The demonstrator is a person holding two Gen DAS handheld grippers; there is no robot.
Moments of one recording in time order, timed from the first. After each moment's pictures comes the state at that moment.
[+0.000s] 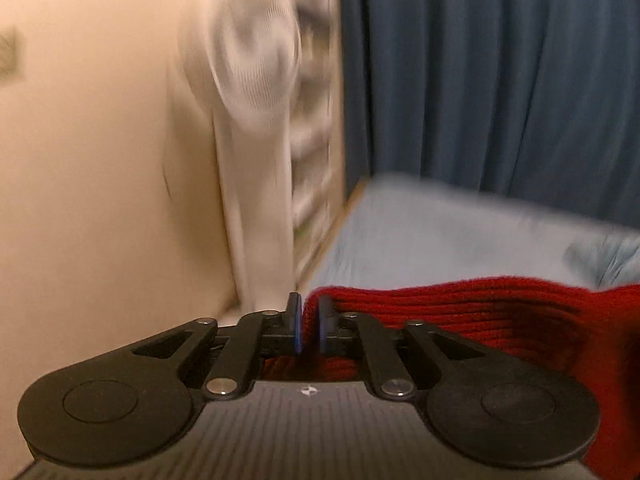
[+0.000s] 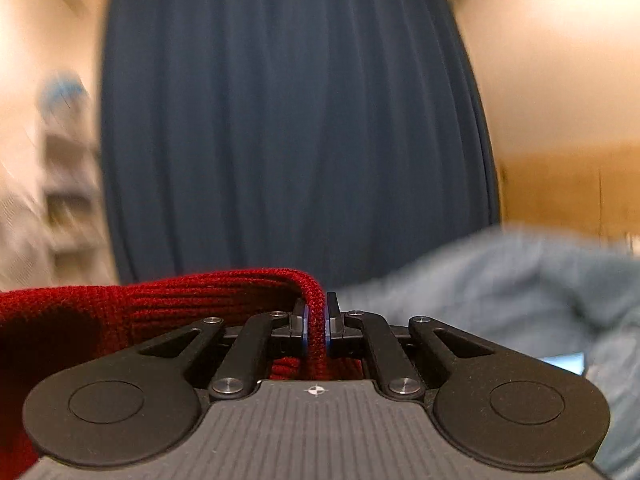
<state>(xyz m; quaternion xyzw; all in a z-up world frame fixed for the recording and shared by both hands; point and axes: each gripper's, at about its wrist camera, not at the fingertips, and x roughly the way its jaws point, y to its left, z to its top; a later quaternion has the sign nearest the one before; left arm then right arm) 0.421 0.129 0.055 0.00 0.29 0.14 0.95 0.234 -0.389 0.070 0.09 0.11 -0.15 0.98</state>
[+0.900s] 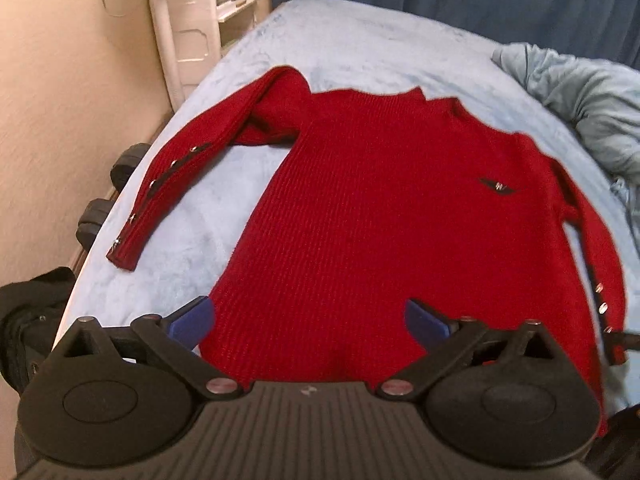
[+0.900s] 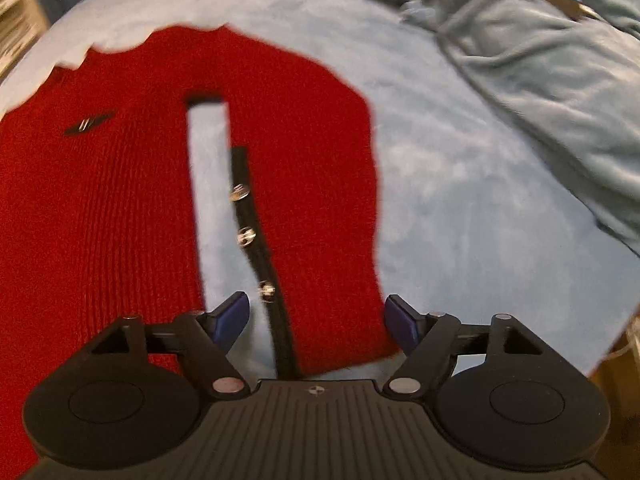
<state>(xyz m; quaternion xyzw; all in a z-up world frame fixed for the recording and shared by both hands) 0.193 0.078 -0.091 -0.01 0.46 0.01 0.89 0.180 -0.406 -0.223 0.12 0.52 -0.16 0.83</state>
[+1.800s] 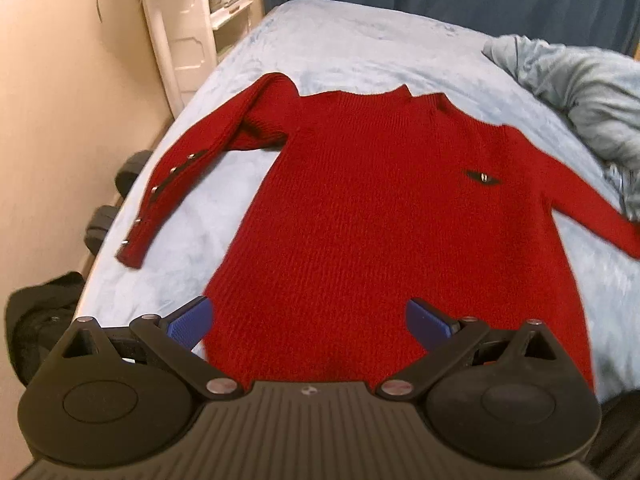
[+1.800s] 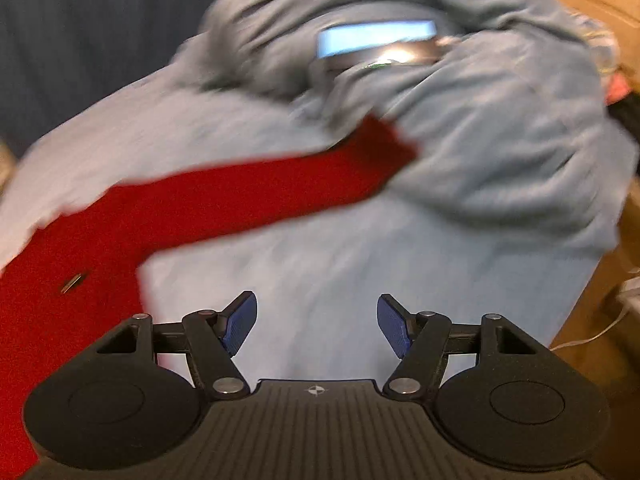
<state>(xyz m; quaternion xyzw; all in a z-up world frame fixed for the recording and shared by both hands) 0.165 0.056 -0.071 0.03 0.46 0.01 0.89 0.084 -0.464 -0.132 0.23 0.39 -0.23 0.86</state>
